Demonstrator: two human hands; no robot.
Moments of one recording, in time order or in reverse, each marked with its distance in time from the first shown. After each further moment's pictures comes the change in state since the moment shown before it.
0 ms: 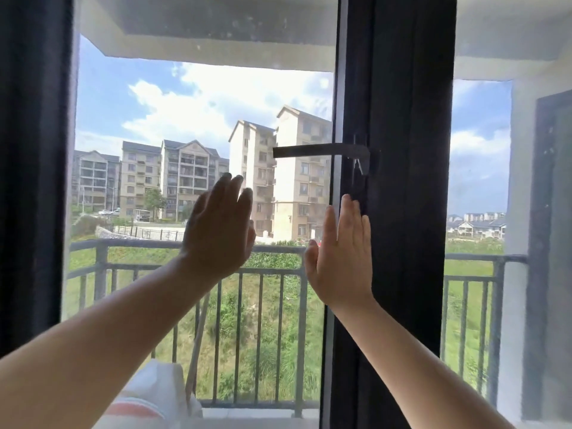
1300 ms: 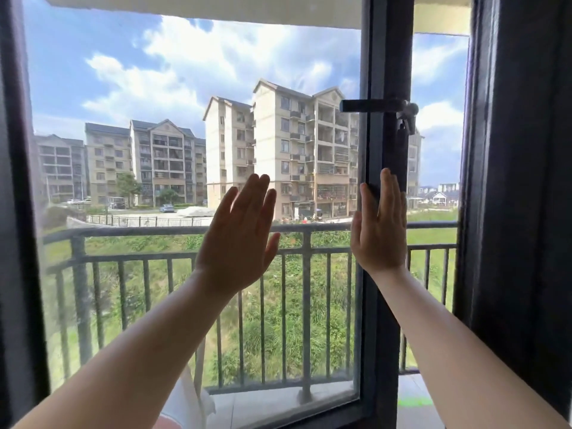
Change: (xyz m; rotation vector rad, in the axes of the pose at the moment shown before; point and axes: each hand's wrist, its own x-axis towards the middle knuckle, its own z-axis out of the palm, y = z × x) left_hand -0.030 -0.067 0.124 0.366 0.058 0.208; right_hand 0.012 0.028 0.135 -0.052 0.165 0.019
